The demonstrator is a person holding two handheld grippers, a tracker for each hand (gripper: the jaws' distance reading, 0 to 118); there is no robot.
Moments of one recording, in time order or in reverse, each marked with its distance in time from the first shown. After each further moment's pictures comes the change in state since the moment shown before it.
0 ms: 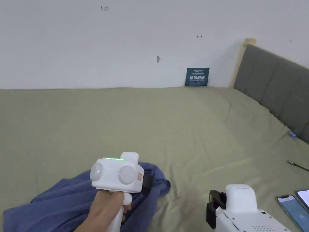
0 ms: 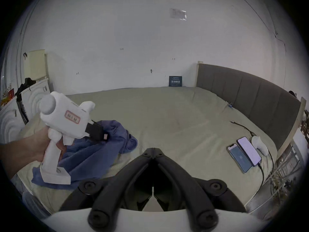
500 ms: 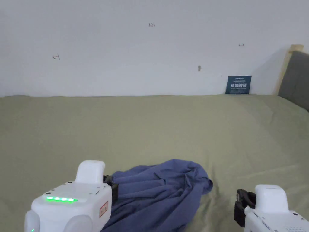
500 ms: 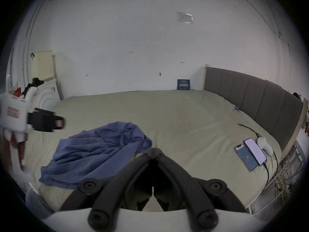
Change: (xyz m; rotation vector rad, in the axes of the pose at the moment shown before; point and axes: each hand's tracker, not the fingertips) left arm -0.074 -0.165 0.259 0.414 0.270 0.083; right arm -0.040 -0.006 0.043 0.062 0.088 0.013
